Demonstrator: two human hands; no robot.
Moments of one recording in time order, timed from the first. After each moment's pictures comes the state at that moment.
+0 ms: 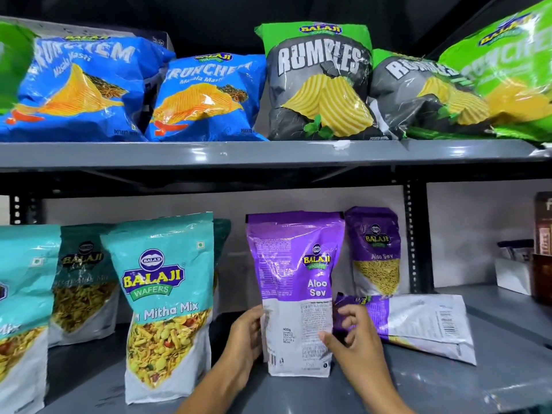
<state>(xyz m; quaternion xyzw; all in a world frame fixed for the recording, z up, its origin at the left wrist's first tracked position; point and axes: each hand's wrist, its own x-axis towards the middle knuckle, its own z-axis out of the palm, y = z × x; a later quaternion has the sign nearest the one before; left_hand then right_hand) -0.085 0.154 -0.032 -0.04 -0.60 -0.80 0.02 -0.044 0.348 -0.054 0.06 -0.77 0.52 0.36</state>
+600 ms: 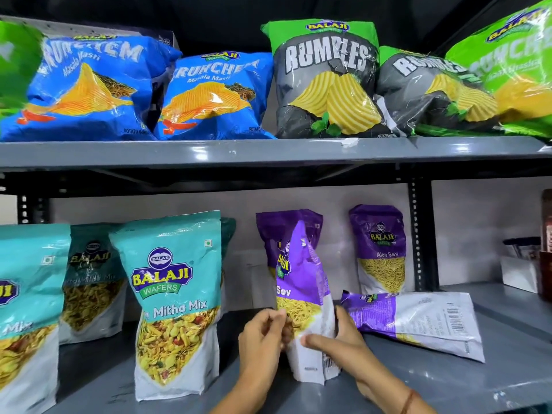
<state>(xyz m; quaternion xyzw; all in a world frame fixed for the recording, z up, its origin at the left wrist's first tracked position) -0.059 0.170 -0.041 -0.10 -0.67 -0.70 0.23 -0.055 0.329 -0.045 0.09 -0.77 0.62 0.15</state>
